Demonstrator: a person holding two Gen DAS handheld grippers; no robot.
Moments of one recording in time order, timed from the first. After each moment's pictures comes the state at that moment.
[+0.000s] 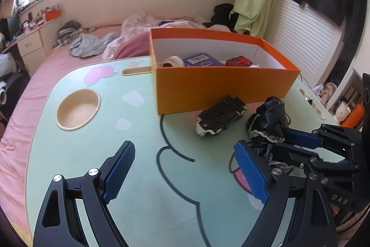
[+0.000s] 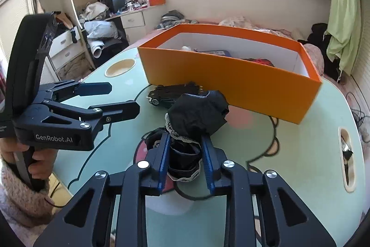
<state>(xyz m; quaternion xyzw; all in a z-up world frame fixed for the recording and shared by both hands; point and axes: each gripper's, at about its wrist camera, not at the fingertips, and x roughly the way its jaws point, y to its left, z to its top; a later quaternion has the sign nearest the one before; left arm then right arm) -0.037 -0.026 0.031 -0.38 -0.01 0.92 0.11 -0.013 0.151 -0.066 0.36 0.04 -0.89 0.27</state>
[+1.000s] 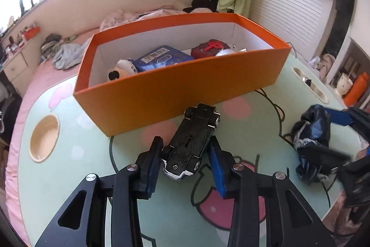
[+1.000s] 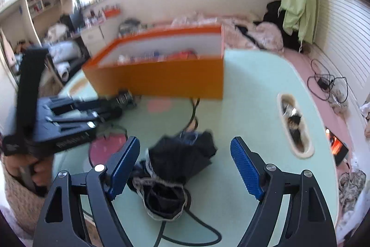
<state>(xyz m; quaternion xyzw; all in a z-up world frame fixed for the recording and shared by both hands) -0.063 0.033 0.019 -0.41 0.06 0.90 0.14 -0.018 0.206 -0.058 0.40 0.00 -0.90 0.16</state>
